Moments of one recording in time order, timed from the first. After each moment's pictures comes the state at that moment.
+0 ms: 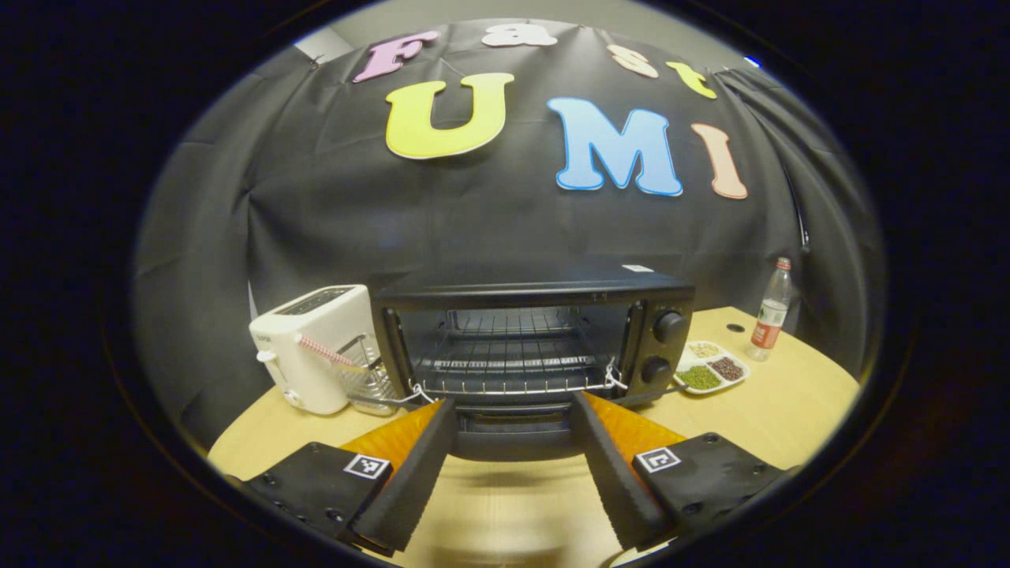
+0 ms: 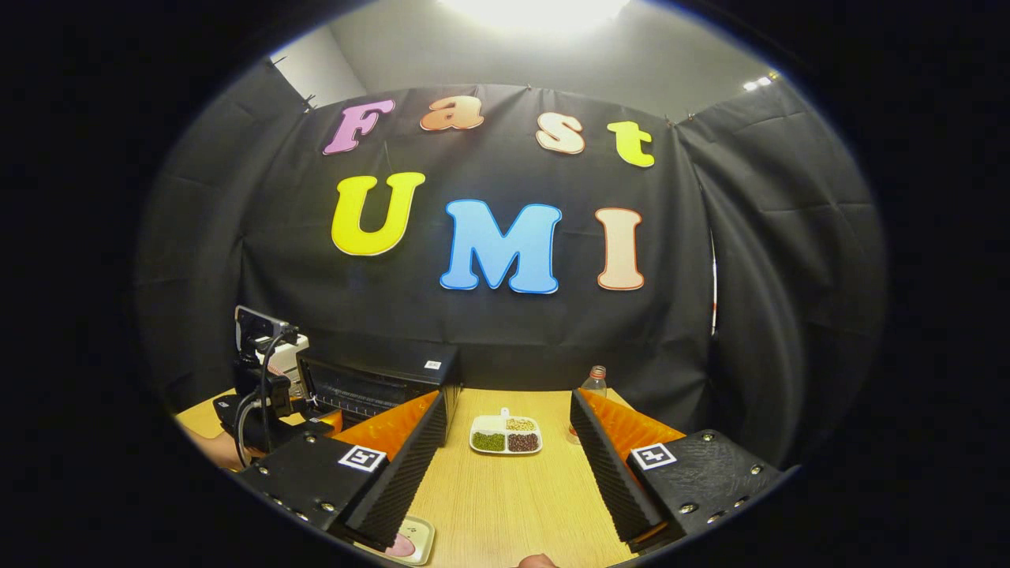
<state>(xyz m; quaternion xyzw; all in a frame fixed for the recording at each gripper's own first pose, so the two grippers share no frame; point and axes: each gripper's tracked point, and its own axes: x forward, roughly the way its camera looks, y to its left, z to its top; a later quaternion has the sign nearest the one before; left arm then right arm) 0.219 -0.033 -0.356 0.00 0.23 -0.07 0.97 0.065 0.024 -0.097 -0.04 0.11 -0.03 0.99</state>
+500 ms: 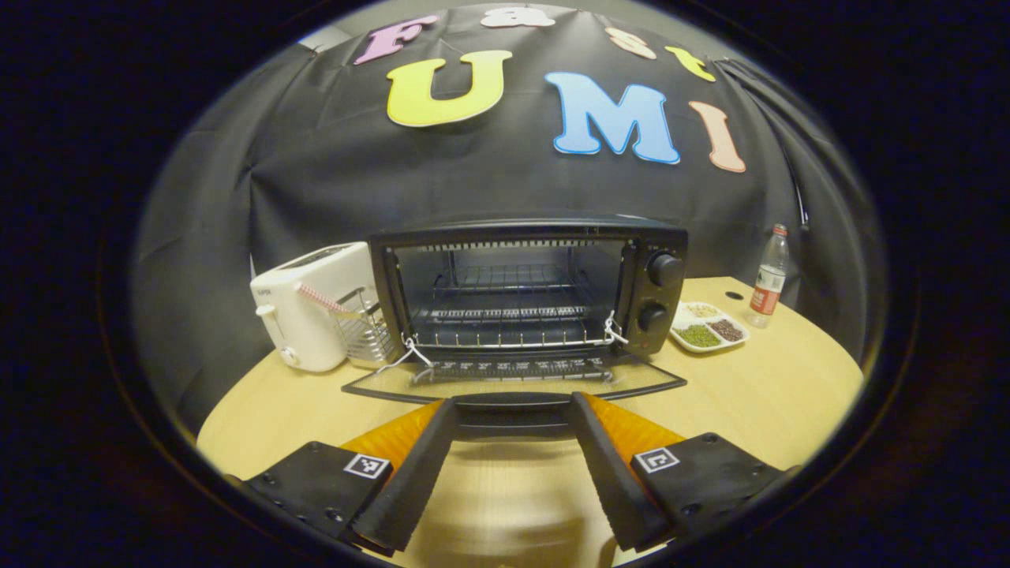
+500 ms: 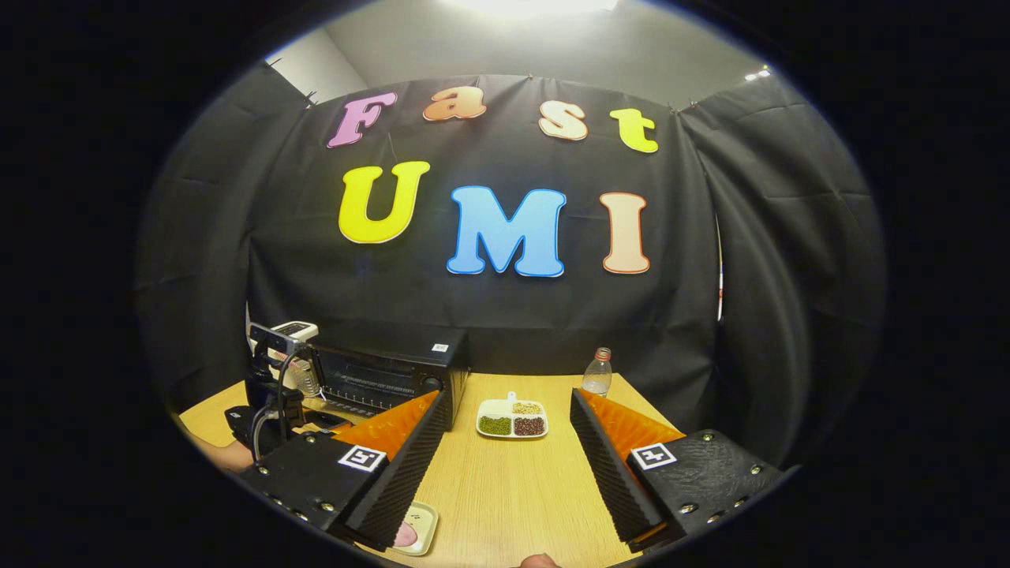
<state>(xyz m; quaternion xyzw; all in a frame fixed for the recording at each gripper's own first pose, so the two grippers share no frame) 0.185 -0.040 -0.403 0.00 0.29 -0.07 0.96 0.051 0.028 -0.112 -0.04 0.14 0.00 0.99</state>
